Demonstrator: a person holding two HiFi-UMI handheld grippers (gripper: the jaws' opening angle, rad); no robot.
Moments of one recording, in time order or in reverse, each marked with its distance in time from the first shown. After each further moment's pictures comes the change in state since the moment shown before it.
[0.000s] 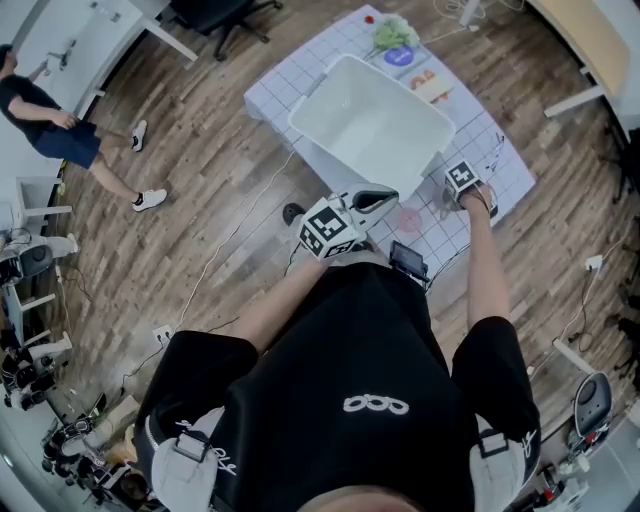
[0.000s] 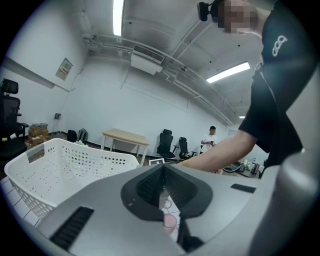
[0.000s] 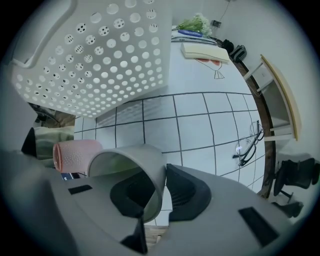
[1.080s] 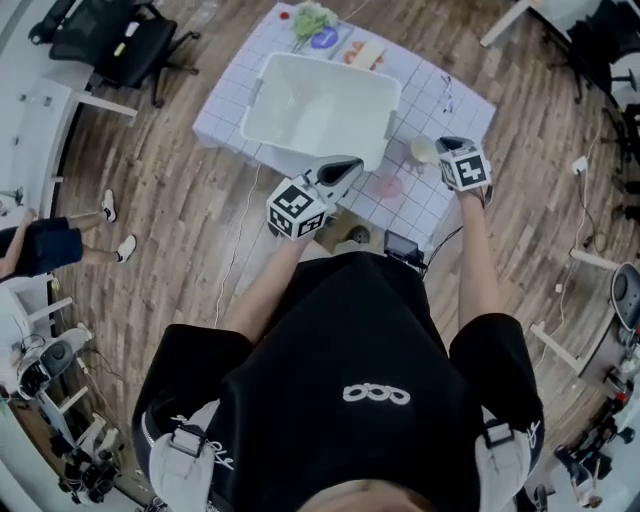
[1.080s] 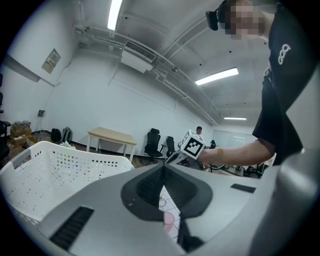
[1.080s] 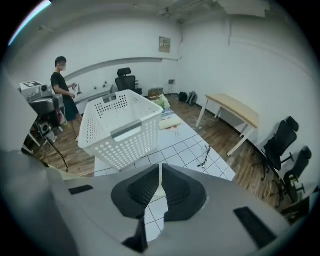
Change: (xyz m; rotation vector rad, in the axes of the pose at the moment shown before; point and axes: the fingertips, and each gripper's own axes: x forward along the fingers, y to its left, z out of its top) left arm -0.015 0.007 0.008 0.032 0.011 -0.166; right arm -0.188 0.051 -0.023 0.321 -0.652 -0.191
